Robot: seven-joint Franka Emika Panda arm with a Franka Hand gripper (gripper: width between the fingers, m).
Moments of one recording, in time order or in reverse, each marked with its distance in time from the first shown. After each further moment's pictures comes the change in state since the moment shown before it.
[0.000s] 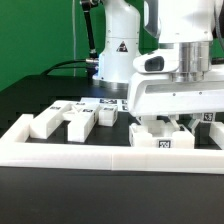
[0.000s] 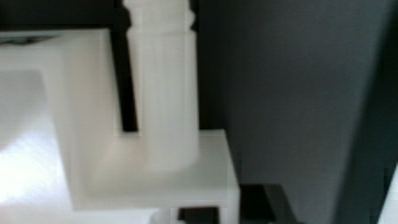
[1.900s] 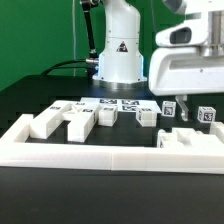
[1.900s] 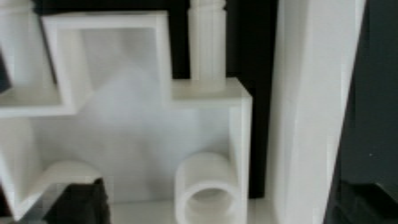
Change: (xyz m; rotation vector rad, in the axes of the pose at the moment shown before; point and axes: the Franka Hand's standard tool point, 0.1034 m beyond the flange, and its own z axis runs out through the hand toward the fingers) arm 0.037 -0.026 -0.049 0.005 0.003 0.057
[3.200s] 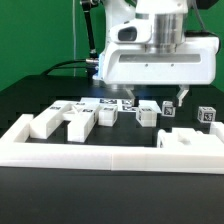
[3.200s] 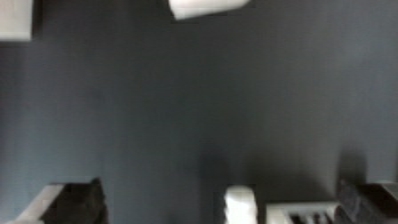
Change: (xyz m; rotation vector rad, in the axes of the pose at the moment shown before) arm -0.092 0.081 0.000 -0.053 -0.263 0.000
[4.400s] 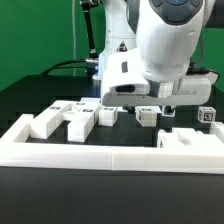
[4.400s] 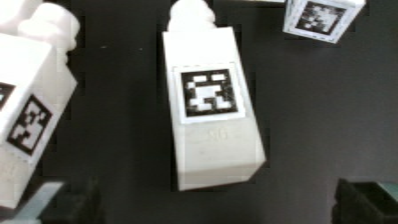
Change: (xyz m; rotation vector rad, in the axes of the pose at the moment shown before) arm -0.025 -0.002 0.033 0.023 -0.585 -0.023
